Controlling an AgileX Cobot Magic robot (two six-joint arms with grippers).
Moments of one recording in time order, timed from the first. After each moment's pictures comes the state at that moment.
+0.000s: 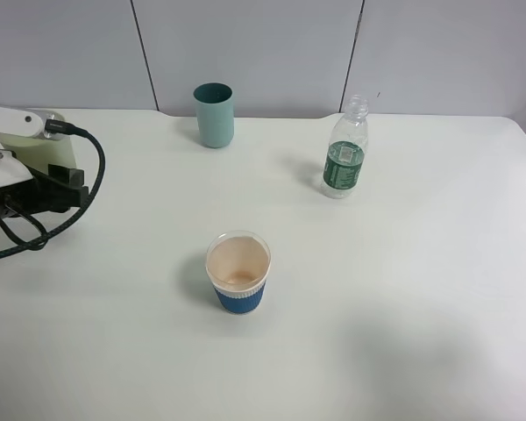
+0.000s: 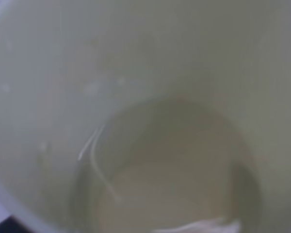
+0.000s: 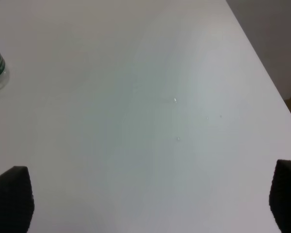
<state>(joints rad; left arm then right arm) -0.22 1.41 -0.32 -0.36 -0.57 0.32 -0.18 0.00 -0.50 0.00 1.07 -0.03</state>
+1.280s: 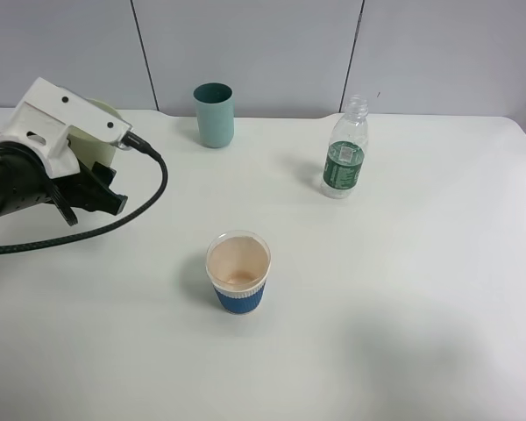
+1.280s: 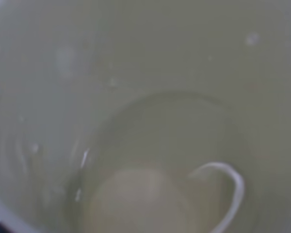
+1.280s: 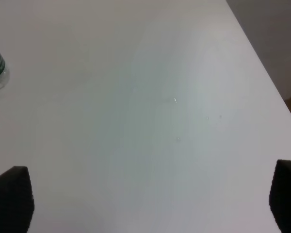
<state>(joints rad) -0.60 1.41 -0.48 -1.33 -0.63 1.41 -0.18 0.00 -0.50 0.00 1.07 -0.03</state>
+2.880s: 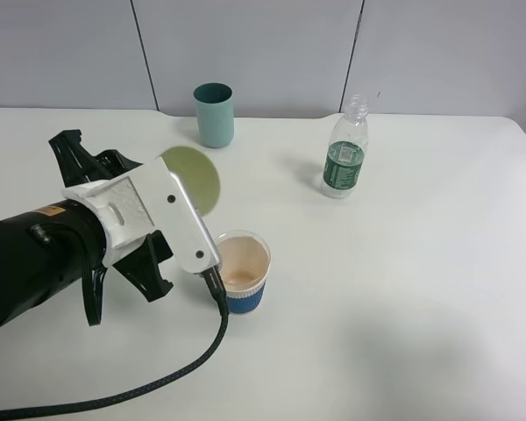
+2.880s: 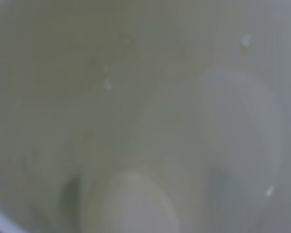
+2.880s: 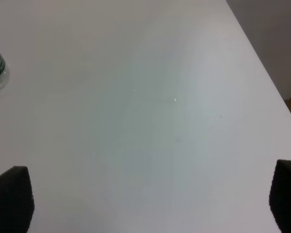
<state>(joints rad) -1.16 1.41 -0.48 -1.53 -0.87 1.85 -0.18 0.00 -0.50 0.00 1.07 -0.03</state>
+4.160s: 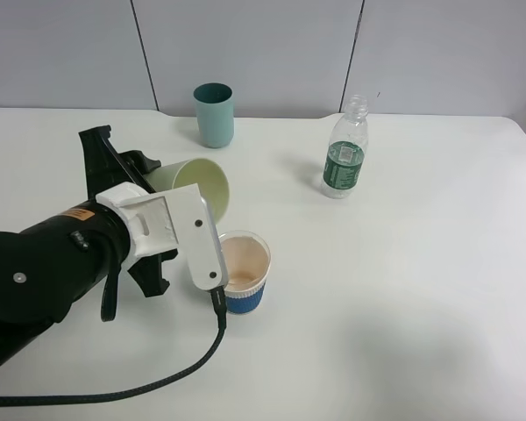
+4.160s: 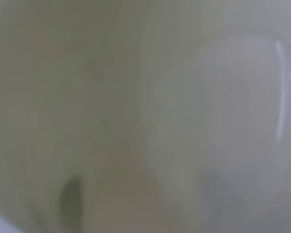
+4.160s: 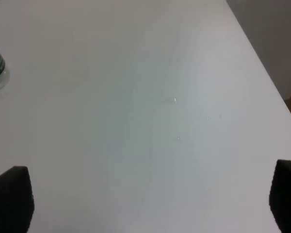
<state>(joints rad) -1.16 1.52 -0.51 -1.47 -0.95 1.99 -0.18 0.00 -0.50 0.00 1.07 -0.03</state>
